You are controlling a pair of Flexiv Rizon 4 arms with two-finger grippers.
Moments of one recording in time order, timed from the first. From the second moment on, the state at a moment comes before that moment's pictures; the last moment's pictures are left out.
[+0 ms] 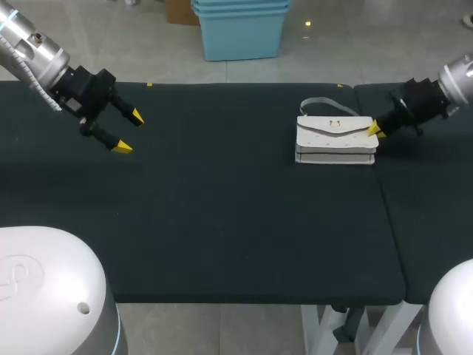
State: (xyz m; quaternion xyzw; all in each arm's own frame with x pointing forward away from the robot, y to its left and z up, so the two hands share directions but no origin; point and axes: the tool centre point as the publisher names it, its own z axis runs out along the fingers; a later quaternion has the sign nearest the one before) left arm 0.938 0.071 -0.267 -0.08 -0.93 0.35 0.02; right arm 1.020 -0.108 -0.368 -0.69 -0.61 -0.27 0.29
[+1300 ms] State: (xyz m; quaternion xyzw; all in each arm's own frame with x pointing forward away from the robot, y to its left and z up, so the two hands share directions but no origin) left arm 0.938 0.071 -0.267 -0.08 -0.93 0.35 0.02; right arm 0.917 0.038 -0.374 -0.71 -0.58 -0.32 0.25
